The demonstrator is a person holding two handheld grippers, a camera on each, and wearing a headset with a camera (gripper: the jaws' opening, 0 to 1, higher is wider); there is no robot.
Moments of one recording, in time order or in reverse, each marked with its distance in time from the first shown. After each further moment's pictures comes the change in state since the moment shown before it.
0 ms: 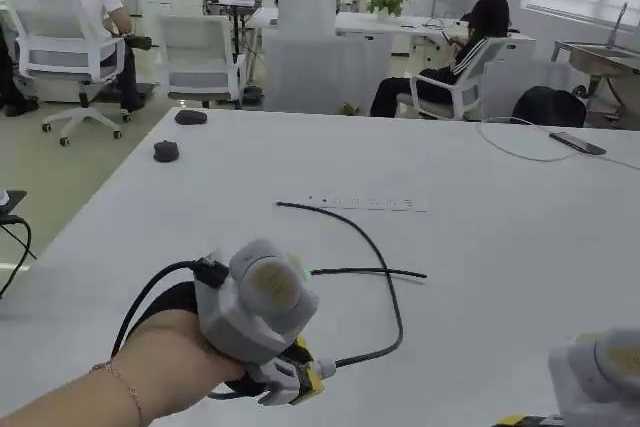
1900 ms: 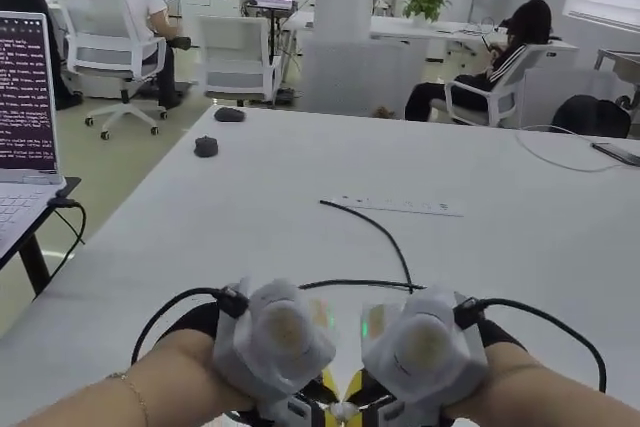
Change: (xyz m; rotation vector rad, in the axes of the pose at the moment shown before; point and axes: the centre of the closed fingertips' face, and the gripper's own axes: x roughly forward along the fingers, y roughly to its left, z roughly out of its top) left arm 0.020 -0.034 -0.032 0.014 -0.012 -0.198; right arm 0.100 0.103 0.053 -0.974 0.126 0.255
